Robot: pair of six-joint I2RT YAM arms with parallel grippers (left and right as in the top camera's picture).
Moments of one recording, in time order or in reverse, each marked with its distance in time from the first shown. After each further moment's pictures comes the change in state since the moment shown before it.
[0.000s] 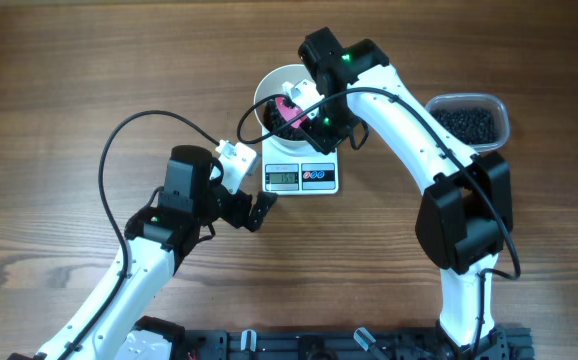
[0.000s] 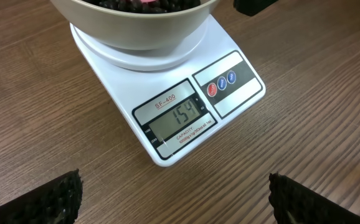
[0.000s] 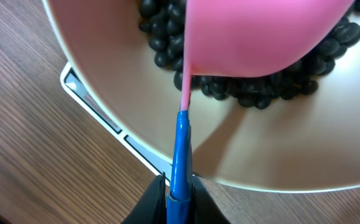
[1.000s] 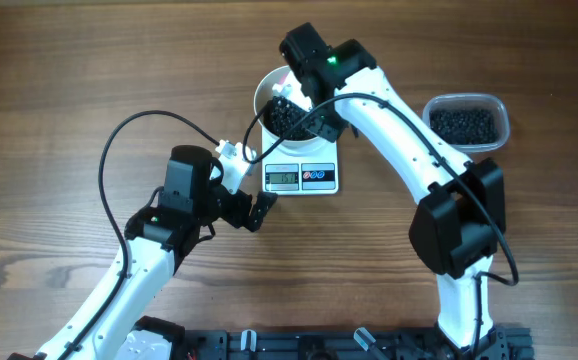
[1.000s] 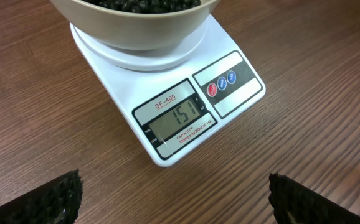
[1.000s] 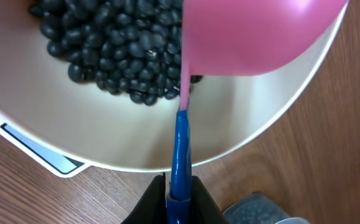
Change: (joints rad) left arm 0.000 0.000 0.000 0.000 0.000 0.000; right arm 0.059 0.000 0.066 0.039 0.407 -0.222
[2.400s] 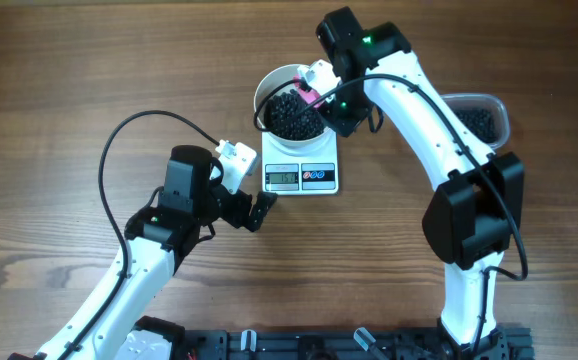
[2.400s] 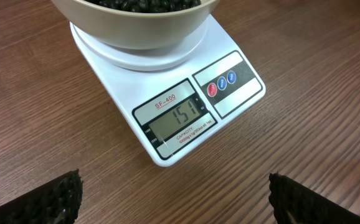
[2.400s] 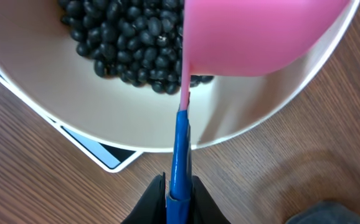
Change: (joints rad) left arm 0.000 0.000 0.000 0.000 0.000 0.000; right arm -0.121 0.001 0.019 -0.073 -0.280 0.108
